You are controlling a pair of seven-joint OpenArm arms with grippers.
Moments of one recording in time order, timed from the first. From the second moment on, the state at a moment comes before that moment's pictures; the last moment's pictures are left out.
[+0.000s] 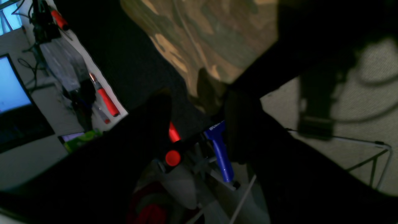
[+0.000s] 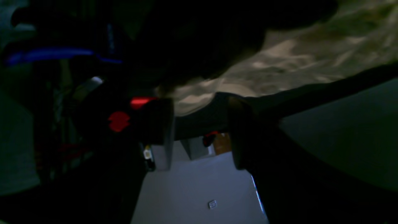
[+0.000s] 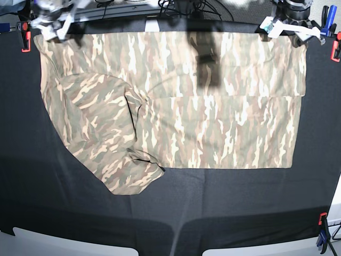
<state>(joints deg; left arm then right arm) 45.5 -33.8 19.7 116.5 36.9 8.2 51.4 -39.2 56.9 -37.1 119.7 -48.8 -20.1 -66.6</state>
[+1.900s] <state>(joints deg) -41.1 -27.9 19.7 41.0 -28.4 -13.8 34.0 -4.1 28.1 -10.5 119.6 -4.0 -6.1 -53.5</state>
